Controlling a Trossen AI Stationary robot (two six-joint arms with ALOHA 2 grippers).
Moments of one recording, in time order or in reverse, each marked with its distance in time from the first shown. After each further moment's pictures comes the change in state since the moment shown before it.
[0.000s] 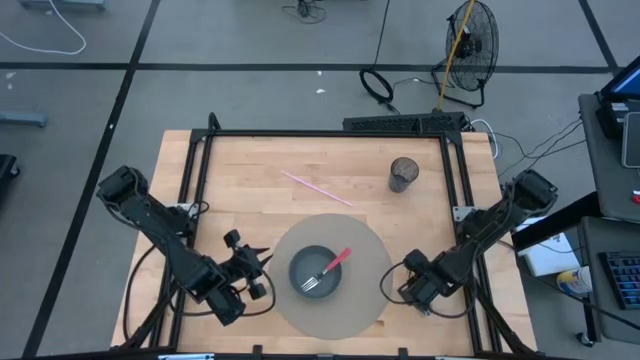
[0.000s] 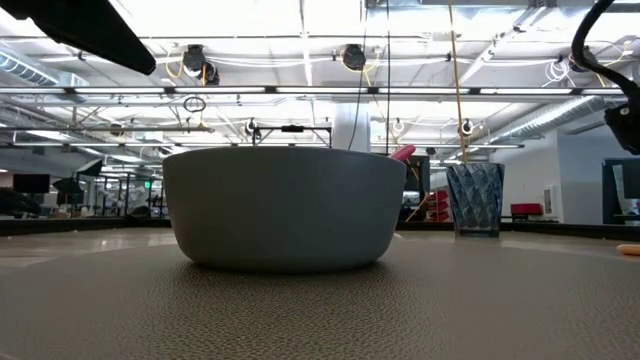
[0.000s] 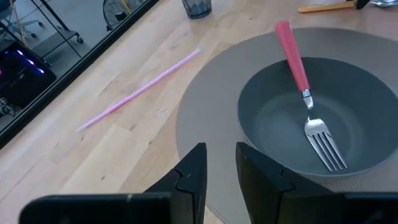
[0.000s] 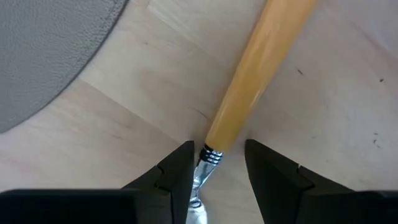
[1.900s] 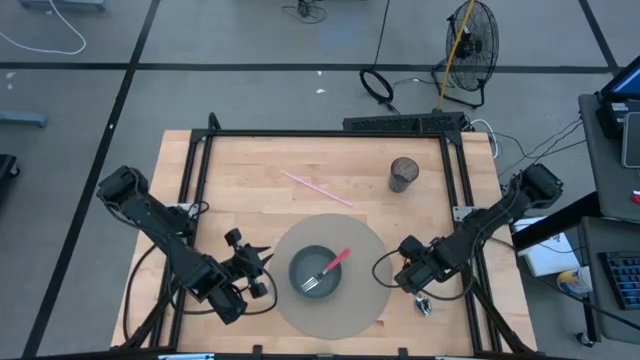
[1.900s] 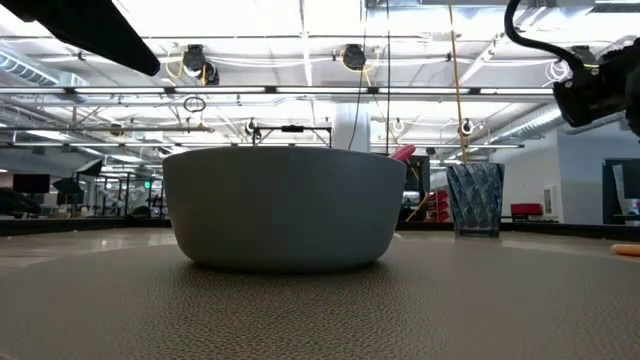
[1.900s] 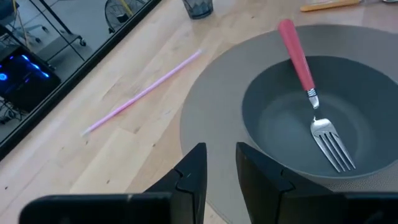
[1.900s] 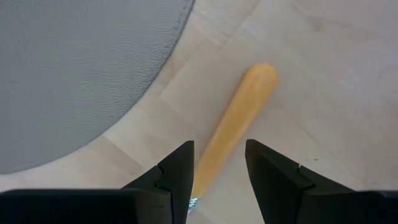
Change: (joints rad) left arm 0.012 0.000 0.000 0.004 0.000 0.038; right arm -0.120 -0.091 0.040 -0.143 0.104 -0.228
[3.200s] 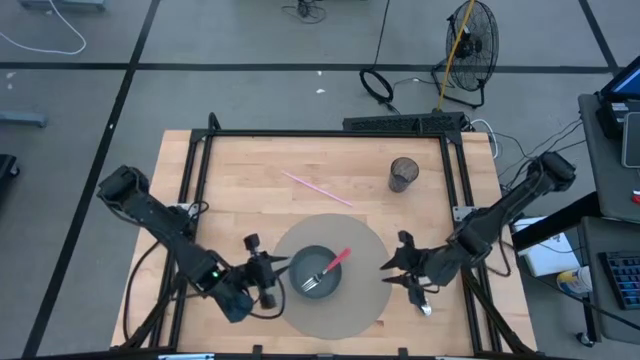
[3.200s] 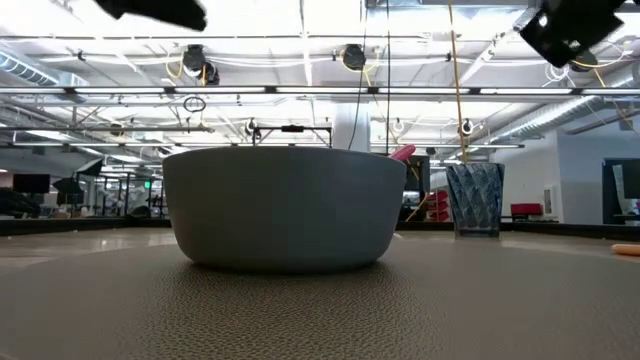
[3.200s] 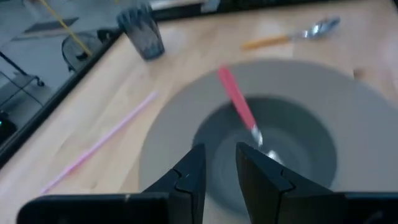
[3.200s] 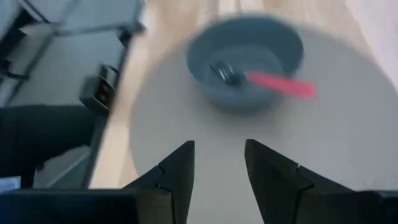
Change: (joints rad) left arm 0.043 -0.001 0.000 0.388 0.060 0.432; right arm 0.036 -0.264 -0.020 0.538 0.257 -0.892
